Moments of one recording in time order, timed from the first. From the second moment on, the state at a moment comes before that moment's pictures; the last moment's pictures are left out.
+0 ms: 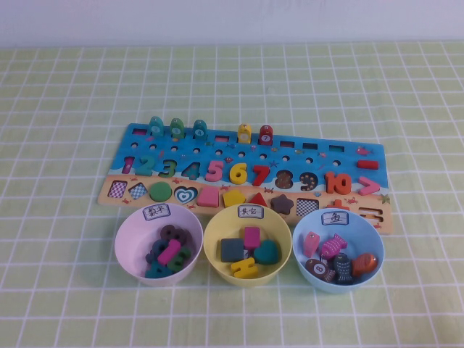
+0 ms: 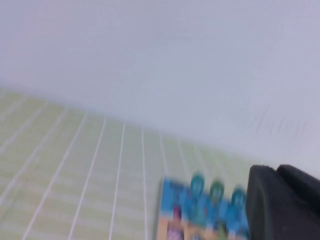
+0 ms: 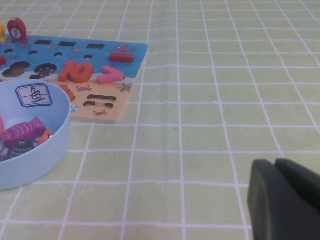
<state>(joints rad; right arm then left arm) 0.03 -0.01 0.03 0.07 0.37 0.00 -0.11 -0.01 0.03 -0.25 -0.04 -0.10</state>
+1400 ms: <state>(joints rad) 0.03 -0.01 0.03 0.07 0.37 0.00 -0.19 1.32 -1.31 -0.05 0.97 0.30</state>
